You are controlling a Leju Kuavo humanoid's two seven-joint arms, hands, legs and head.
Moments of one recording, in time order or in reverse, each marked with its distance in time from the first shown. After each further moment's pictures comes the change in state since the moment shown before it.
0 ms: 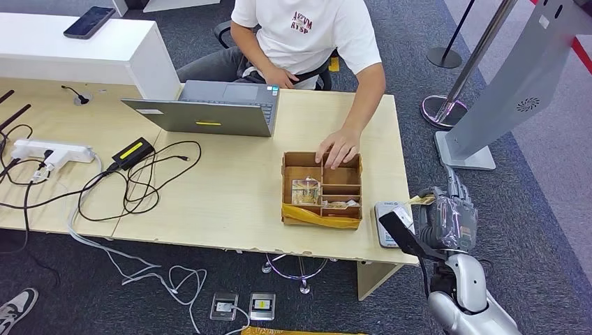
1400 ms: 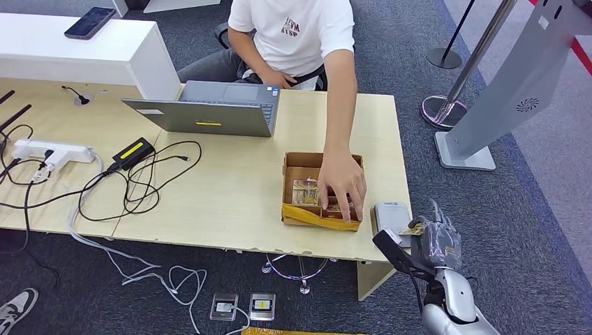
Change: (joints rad) left arm -0.012 0.009 -0.077 -0.003 0.078 0.000 0.000; right arm 0.025 0.060 0.014 0.230 -0.088 0.093 -0.052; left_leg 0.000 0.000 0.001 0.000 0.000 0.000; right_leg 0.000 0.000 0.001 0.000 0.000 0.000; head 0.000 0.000
